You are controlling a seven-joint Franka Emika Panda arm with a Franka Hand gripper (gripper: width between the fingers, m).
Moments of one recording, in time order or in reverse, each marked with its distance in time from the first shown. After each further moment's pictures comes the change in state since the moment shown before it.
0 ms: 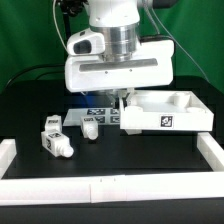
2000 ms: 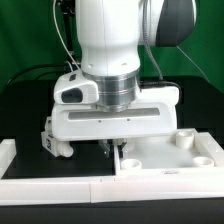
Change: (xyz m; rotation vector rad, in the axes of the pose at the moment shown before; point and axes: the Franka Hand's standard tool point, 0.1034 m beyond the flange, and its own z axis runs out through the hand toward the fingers) arm 0.116 0.017 0.038 -0.037 -0.004 0.013
